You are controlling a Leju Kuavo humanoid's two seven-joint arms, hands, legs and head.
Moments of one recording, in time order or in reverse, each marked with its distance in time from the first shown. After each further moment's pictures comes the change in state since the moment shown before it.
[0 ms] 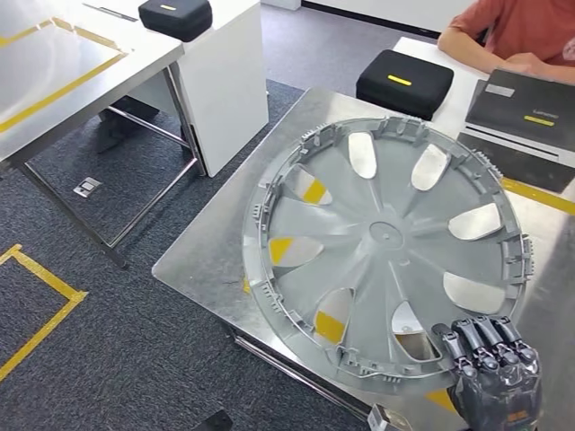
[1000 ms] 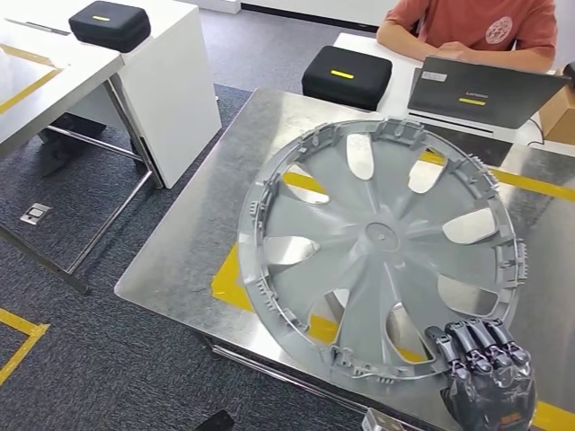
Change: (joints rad) left arm -0.001 -0.007 0.002 0.000 -0.007 -0.006 -0.021; right arm 0.014 -0.003 0.028 -0.003 0.001 -0.001 0.003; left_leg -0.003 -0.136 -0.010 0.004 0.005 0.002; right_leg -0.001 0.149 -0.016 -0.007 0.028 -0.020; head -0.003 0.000
